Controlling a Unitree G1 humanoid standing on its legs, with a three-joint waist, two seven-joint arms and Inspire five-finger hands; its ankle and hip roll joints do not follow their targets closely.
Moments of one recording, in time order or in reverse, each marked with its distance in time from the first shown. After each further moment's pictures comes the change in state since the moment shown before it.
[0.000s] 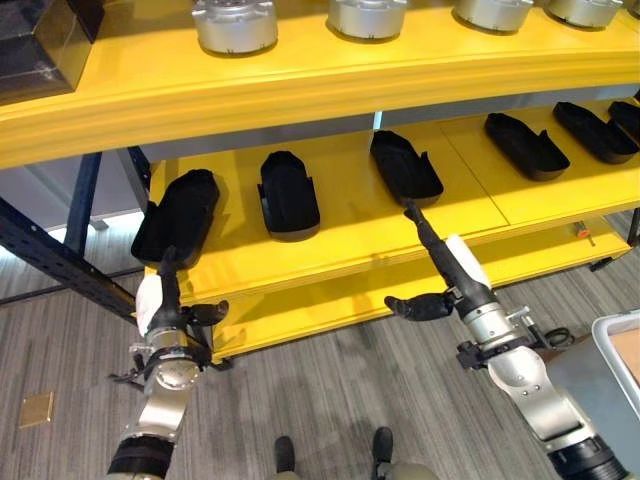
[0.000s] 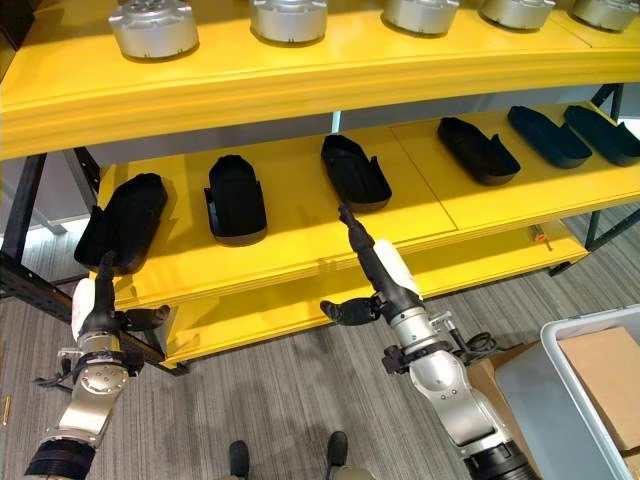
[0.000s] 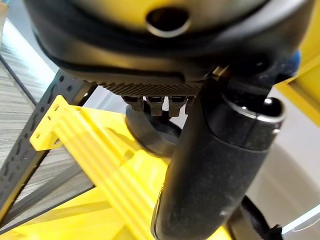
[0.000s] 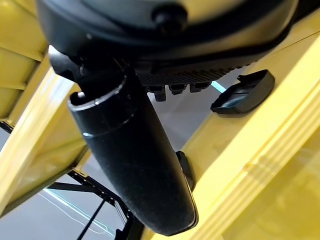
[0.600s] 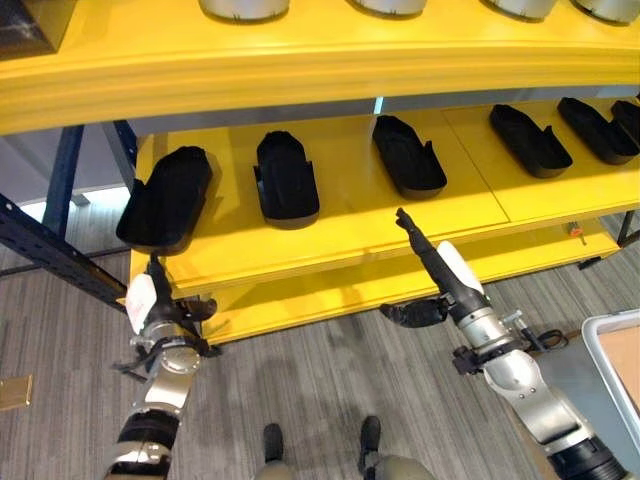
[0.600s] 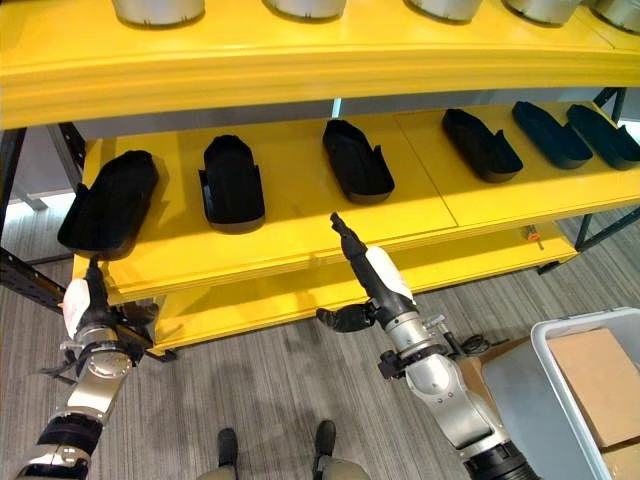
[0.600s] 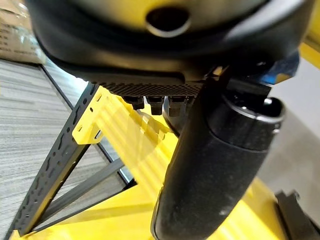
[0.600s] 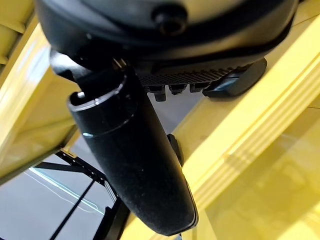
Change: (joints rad) left arm -0.171 0.049 -0.018 0.209 -0.048 0.020 0.115; right arm -0.008 -0.007 0.058 0.004 0.001 -0.001 -0.011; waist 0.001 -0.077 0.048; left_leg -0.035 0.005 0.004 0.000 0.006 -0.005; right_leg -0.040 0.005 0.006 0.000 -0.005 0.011
